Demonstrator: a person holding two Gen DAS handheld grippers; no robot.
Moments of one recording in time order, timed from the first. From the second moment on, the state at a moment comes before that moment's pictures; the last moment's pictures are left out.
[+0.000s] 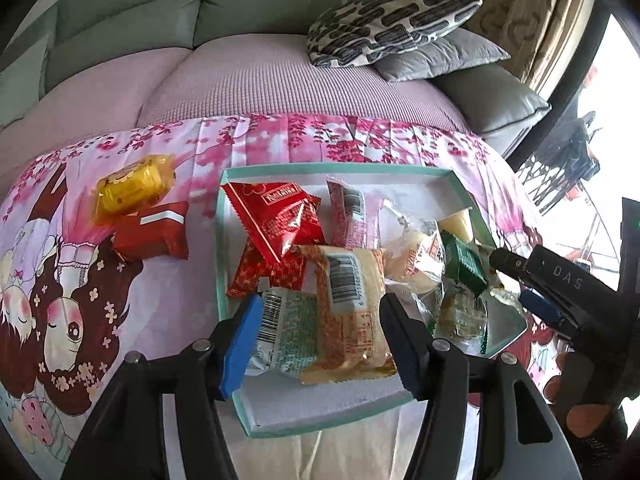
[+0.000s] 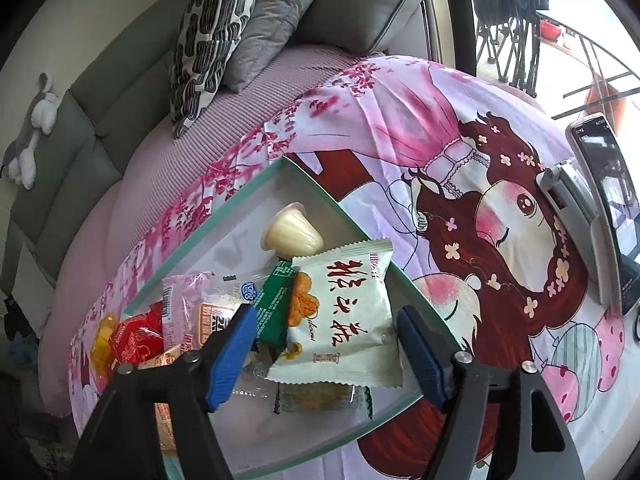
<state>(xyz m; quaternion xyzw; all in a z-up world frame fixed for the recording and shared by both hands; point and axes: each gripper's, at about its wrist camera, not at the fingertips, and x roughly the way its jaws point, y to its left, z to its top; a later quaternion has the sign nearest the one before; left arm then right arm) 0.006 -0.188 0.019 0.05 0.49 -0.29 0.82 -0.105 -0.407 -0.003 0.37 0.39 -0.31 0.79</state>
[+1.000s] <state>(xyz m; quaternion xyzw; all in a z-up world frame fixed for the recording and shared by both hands) 0.049 -0.126 0.003 -0.05 0.53 -0.17 0.83 -0.097 -0.397 0.005 0.36 0.39 -0.28 0.80</state>
